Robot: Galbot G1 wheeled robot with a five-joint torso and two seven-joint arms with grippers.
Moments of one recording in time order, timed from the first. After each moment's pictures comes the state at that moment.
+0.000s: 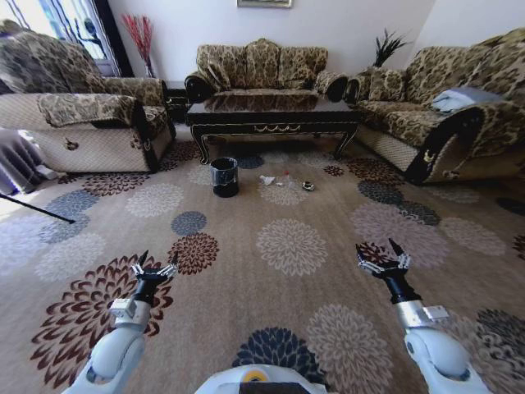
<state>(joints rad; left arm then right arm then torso) 1.61 -1.06 -0.63 -2.04 -0.39 -0.10 -0.16 -1.61 1.10 0.88 1.90 0.38 0.39 -0.17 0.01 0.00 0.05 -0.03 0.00</state>
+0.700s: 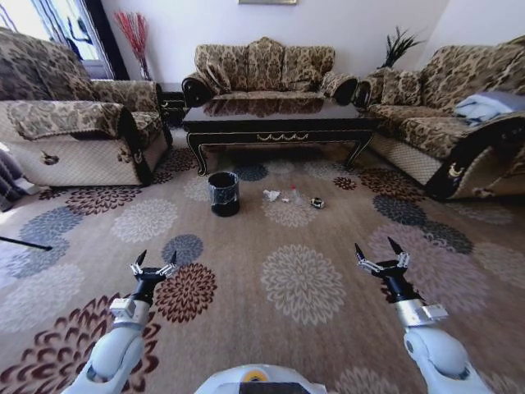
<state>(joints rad) 1.60 -1.07 -0.63 -2.02 -0.39 -0.11 -0.16 -1.61 1.10 0.87 1.91 0.38 0.38 -0.17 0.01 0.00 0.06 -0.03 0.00</state>
